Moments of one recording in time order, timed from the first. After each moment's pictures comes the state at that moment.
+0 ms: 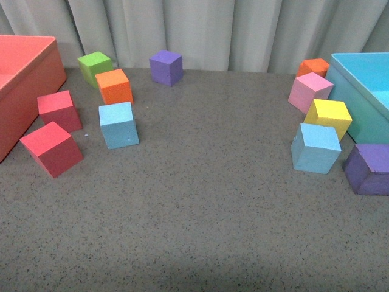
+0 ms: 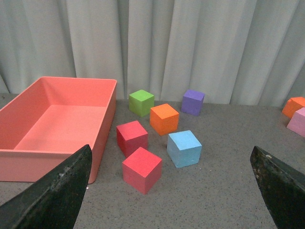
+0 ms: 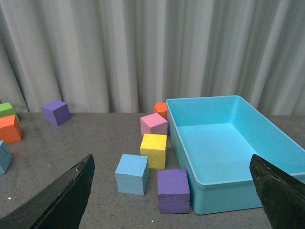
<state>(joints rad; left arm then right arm) 0.00 0.00 0.02 0.00 0.00 0.00 0.00 0.00 0.00 0.00 0.00 0.00</state>
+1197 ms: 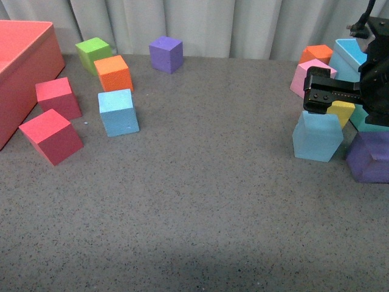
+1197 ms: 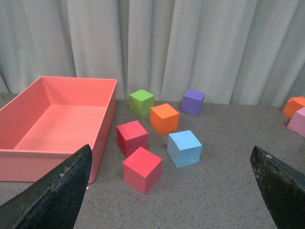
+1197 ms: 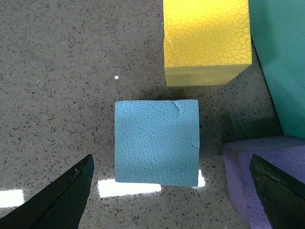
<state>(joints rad) 0.00 0.00 0.02 0.00 0.00 0.00 0.15 1.99 1.09 -0.07 0.09 0.29</state>
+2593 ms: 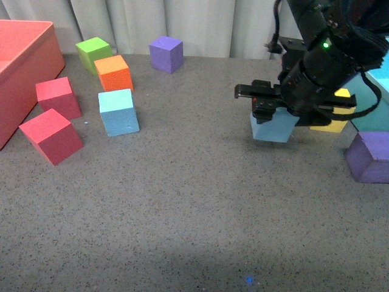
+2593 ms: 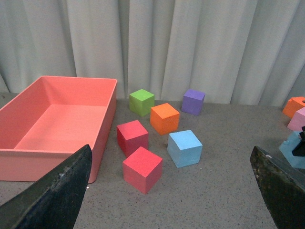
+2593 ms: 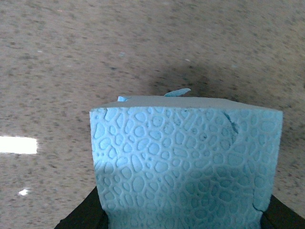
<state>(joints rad) 0.00 0.00 0.02 0.00 0.00 0.00 0.31 2.22 1.41 -0.26 0.01 0.30</state>
